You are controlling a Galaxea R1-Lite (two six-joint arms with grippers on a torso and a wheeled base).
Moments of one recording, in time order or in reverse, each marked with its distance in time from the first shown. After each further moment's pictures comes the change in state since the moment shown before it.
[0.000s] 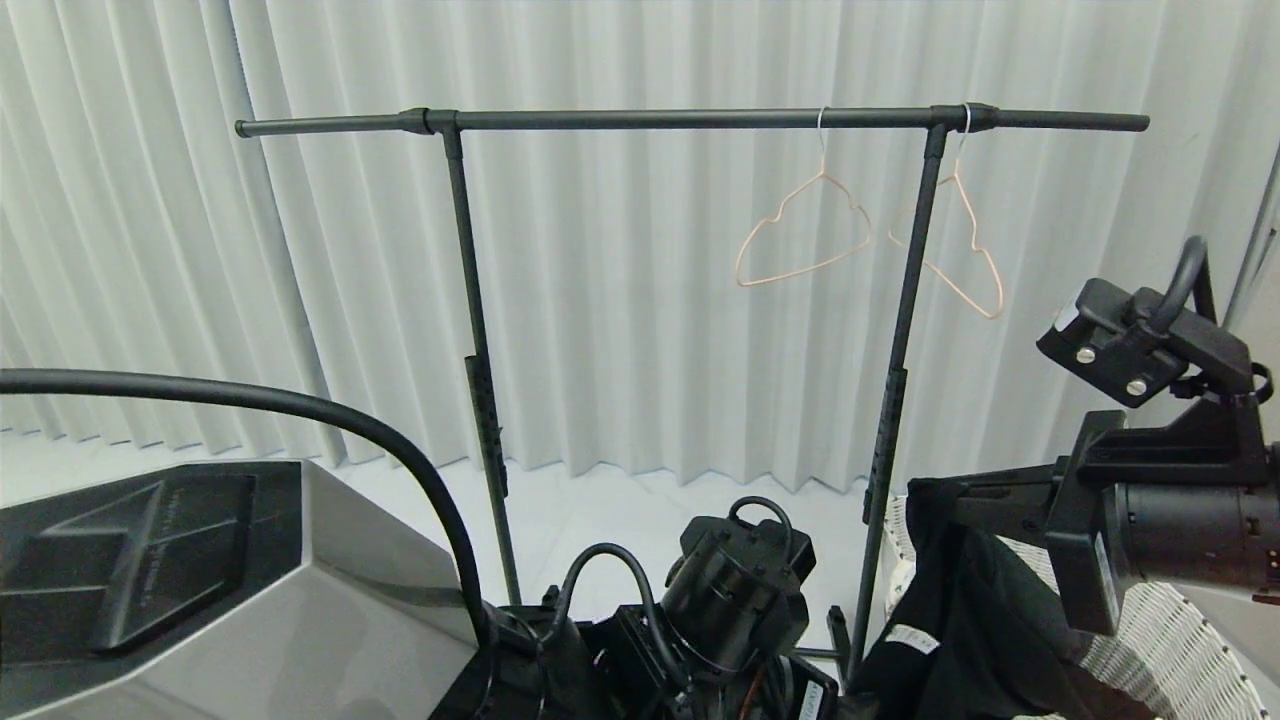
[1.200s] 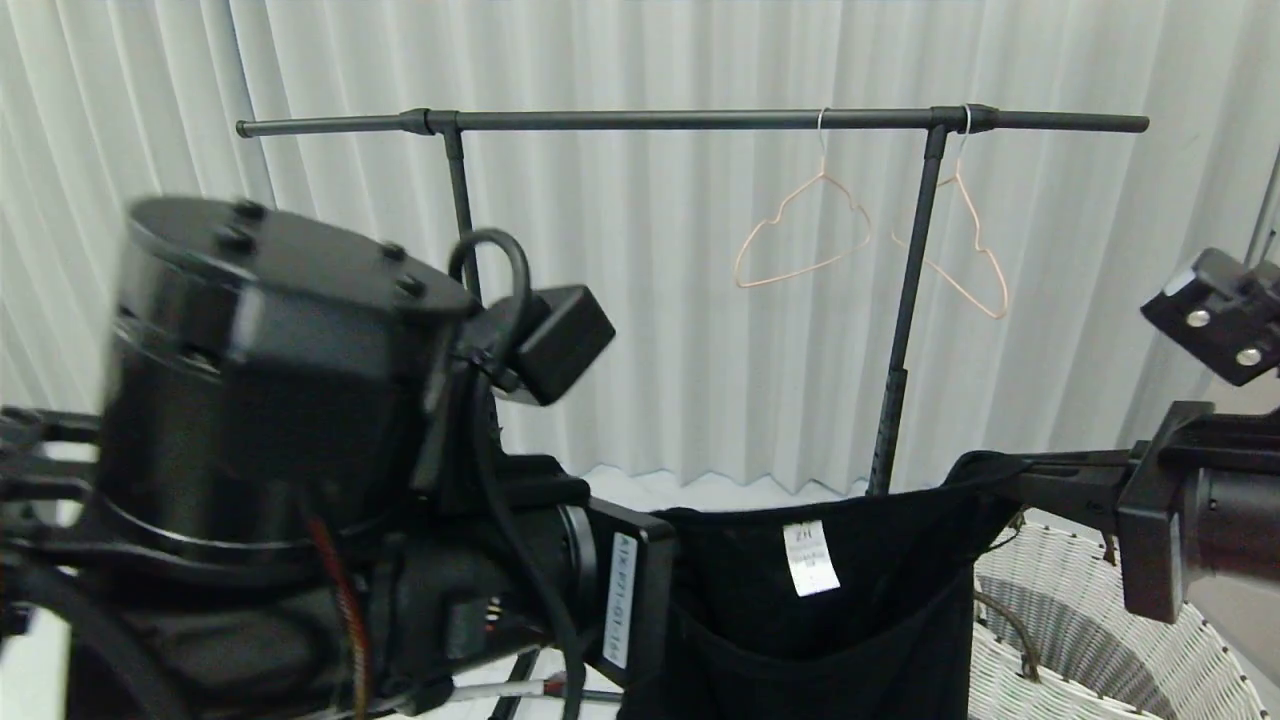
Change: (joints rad) left arm 0.003 -0.641 -0.123 0.585 0.148 -0.067; right arm -0.005 -0.099 0.045 -0.038 -0.101 0.070
